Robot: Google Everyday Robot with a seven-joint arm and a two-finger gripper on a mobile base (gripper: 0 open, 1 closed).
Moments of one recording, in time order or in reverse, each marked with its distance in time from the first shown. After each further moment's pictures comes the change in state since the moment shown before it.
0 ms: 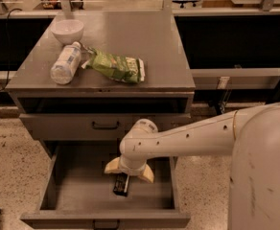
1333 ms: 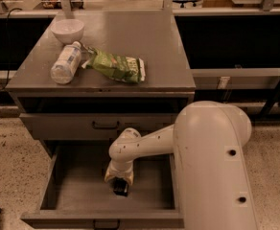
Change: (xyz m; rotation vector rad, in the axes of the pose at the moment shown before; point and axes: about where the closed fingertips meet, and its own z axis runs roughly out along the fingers) arm 0.025 -0.035 0.122 0.013 -0.070 -0.063
